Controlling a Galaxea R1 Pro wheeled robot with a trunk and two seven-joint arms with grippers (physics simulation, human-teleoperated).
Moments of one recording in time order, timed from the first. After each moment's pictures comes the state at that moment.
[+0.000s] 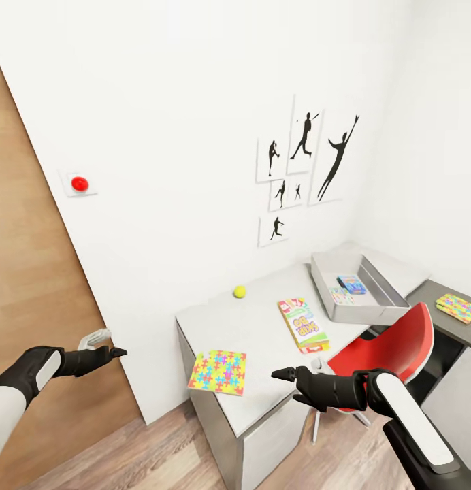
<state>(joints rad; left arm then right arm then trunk) -0.86 0.39 0.10 -0.33 0.22 0.62 -0.53 -0.33 -0.22 0.15 -1.47 -1.60 1.05 -0.51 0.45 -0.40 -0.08</state>
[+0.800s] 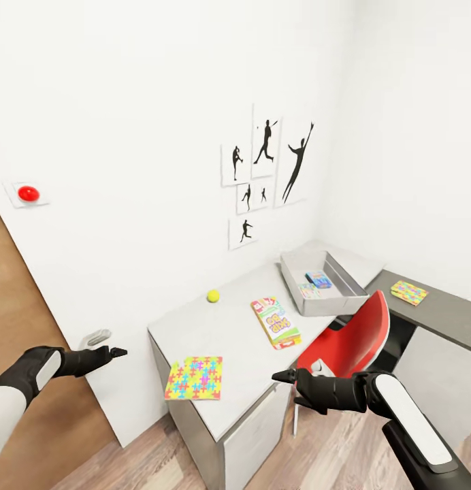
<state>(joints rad) -0.86 0.39 0.10 -0.33 0.23 0.62 -0.53 -0.33 -0.22 0.15 -1.45 -1.59 1.05 -0.51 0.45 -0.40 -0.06</state>
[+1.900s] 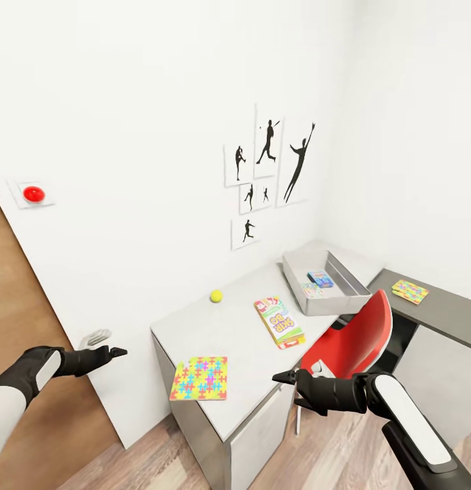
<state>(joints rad) -0.86 0.39 0.10 -0.33 0.23 0.62 -0.53 -0.33 -0.22 0.15 -1.44 -1.59 1.05 -0.51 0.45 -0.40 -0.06</state>
